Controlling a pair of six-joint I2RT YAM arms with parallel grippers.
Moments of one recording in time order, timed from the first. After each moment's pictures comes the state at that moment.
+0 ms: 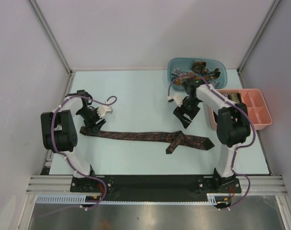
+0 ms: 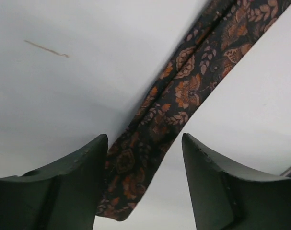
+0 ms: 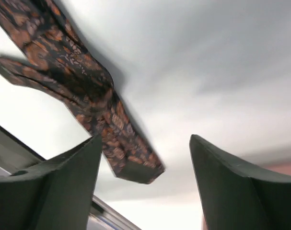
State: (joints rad) left arm 0.11 1.80 1.20 -1.03 0.32 1.17; right arm 0.36 1.98 1.56 -1.16 -0.23 -0.69
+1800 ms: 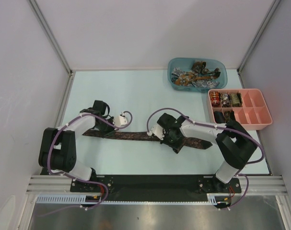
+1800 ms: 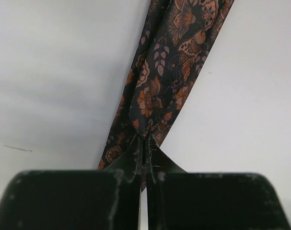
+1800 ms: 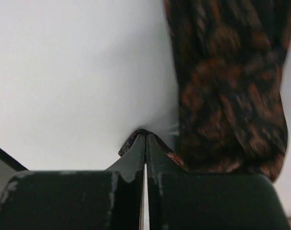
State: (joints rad) left arm -0.17 1.52 0.84 -0.66 0.37 1.06; right arm 0.83 1.67 1.01 -0.70 -0.09 -0.40
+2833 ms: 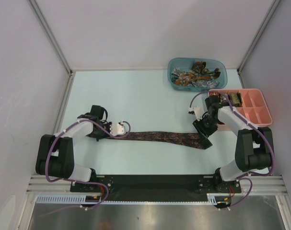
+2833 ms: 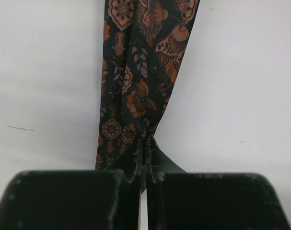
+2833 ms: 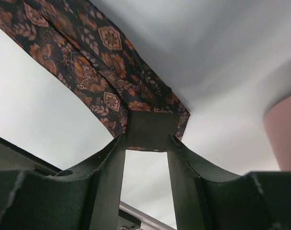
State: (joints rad) left arm -0.15 1.44 0.74 -0.64 0.24 1.27; right arm 0.12 1.52 1.00 -0.90 -0.24 -0.55
